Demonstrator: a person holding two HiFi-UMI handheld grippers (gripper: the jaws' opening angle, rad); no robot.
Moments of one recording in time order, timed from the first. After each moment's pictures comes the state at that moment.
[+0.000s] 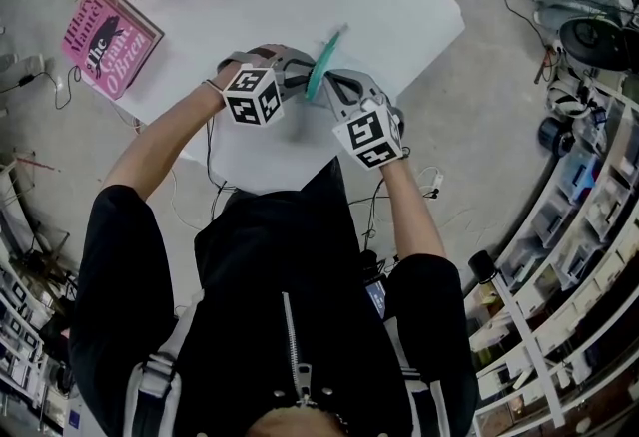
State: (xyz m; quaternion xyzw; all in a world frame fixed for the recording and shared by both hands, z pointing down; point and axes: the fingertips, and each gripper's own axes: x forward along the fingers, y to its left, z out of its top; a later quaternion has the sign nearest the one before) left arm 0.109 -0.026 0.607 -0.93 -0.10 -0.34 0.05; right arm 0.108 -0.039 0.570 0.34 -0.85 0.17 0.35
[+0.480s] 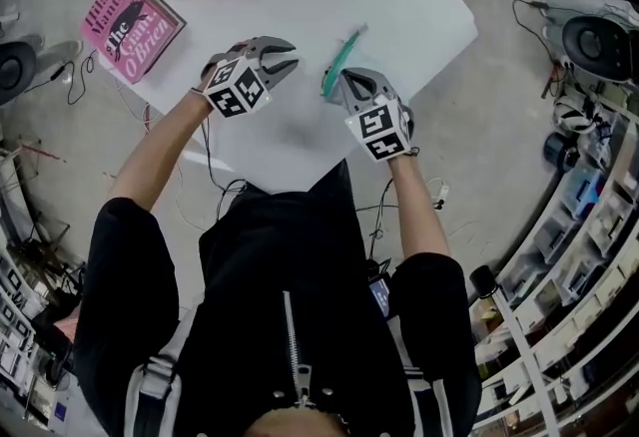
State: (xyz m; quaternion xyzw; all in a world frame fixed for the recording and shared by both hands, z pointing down) left arm 0.037 -0.070 0.590 -0.93 0.06 -0.35 -0.02; right arm 0.109 -0.034 0.584 0.35 -0.84 0.18 0.37
